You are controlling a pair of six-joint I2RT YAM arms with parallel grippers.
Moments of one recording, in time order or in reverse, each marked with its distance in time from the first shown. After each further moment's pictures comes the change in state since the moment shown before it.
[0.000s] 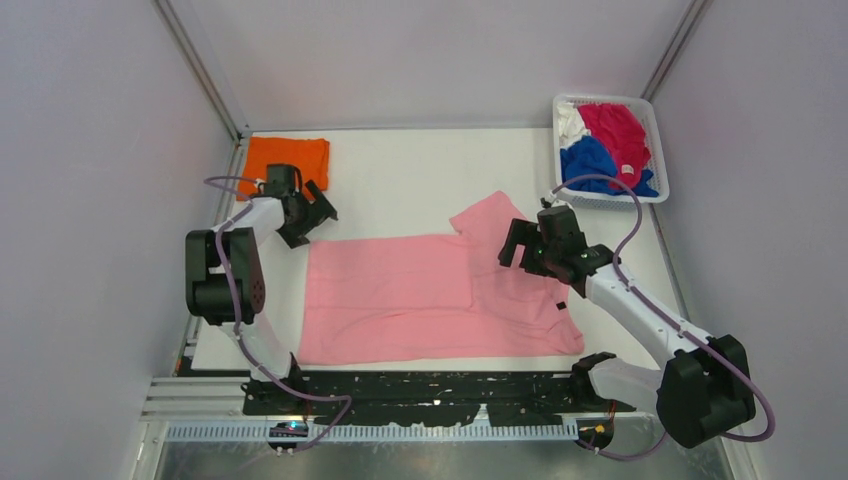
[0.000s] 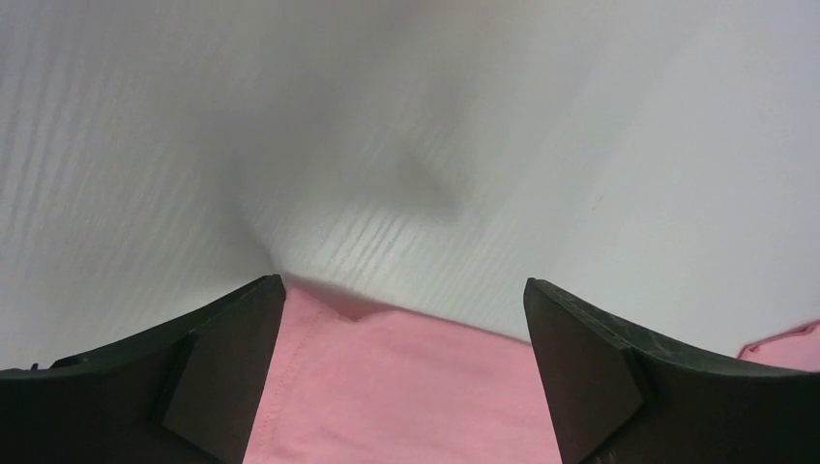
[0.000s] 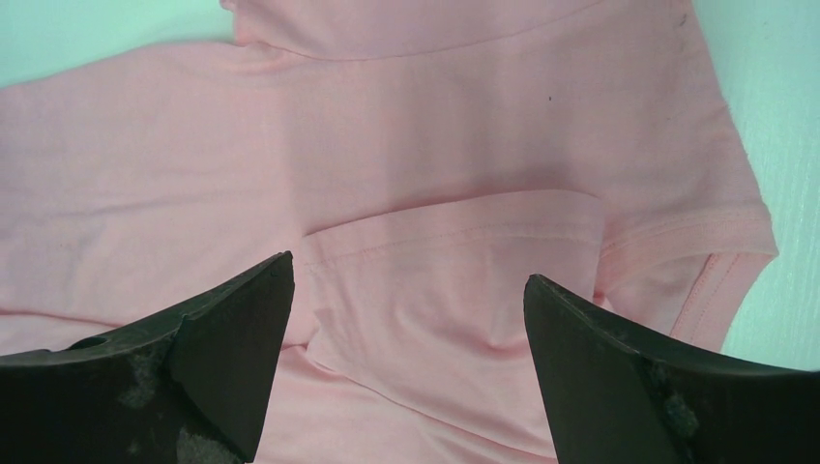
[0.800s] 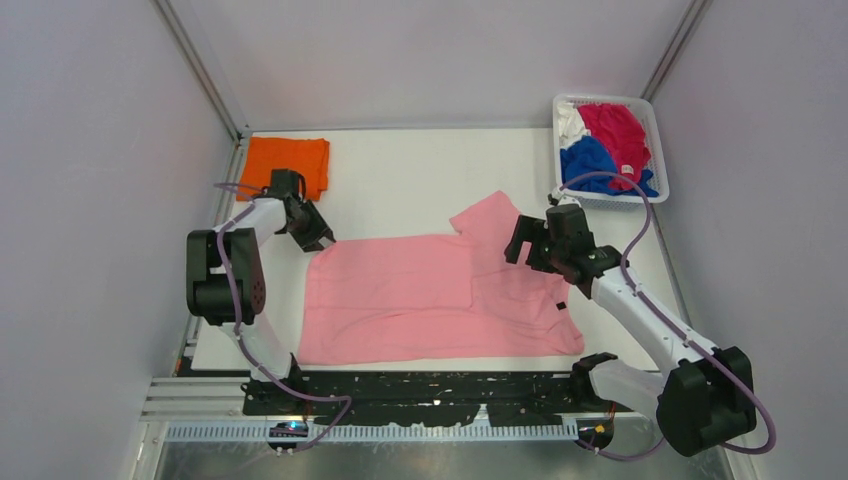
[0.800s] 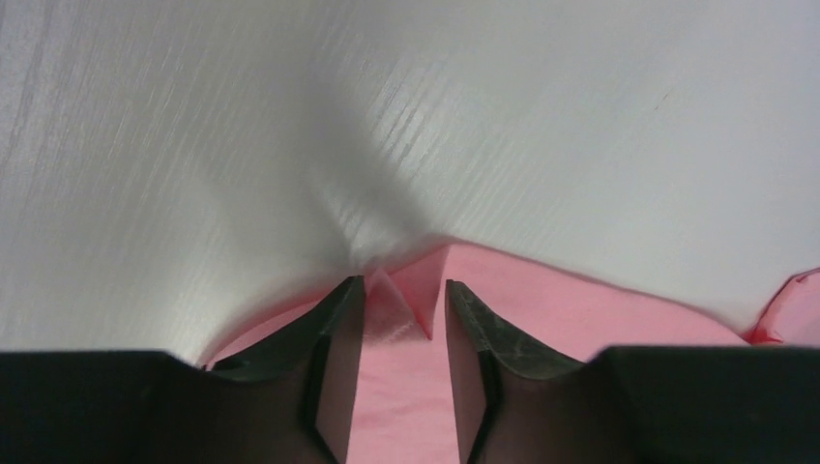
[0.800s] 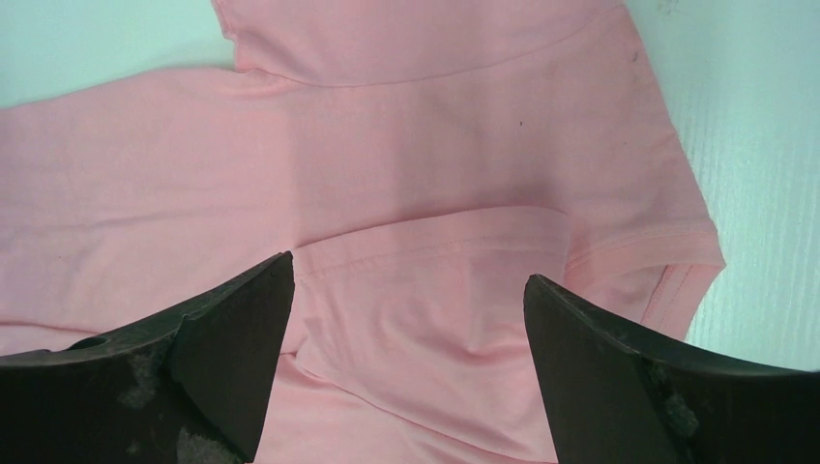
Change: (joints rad) left arm -0.016 -0.003 0.004 -0.130 0.091 0.018; right arm -0.050 -0.035 0.005 -0.004 -0.004 -0.049
